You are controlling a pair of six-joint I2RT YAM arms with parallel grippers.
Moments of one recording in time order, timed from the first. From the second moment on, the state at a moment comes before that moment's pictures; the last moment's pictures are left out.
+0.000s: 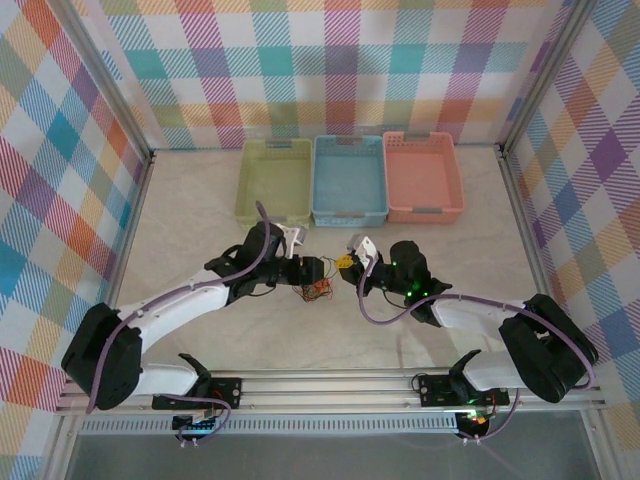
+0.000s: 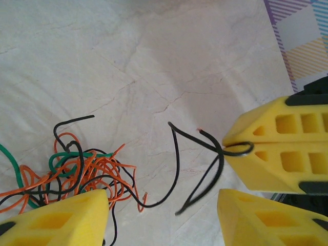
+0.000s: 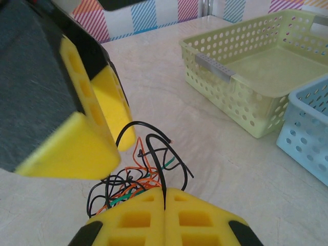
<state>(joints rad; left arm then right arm) -0.65 1.32 0.78 -0.18 0.34 -0.57 0.67 1.32 0.46 0.55 -0.41 -0.09</state>
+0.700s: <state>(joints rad) -0.65 1.29 0.82 -0.17 0.34 -0.54 0.67 1.28 0.42 0.58 -0.39 -0.09</state>
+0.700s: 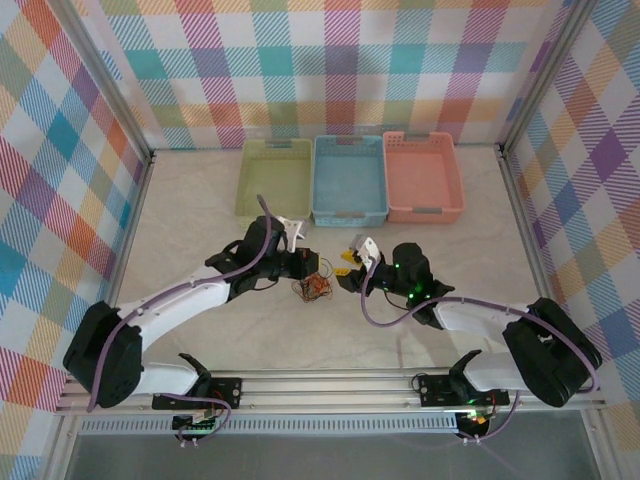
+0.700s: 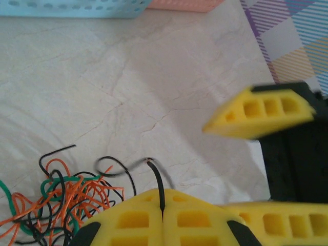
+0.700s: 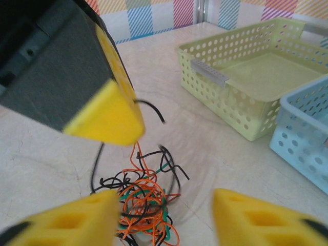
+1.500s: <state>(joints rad) -0.65 1.08 0.94 -0.39 0.32 -0.62 0.71 1.46 0.51 0.63 -0.64 -0.09</state>
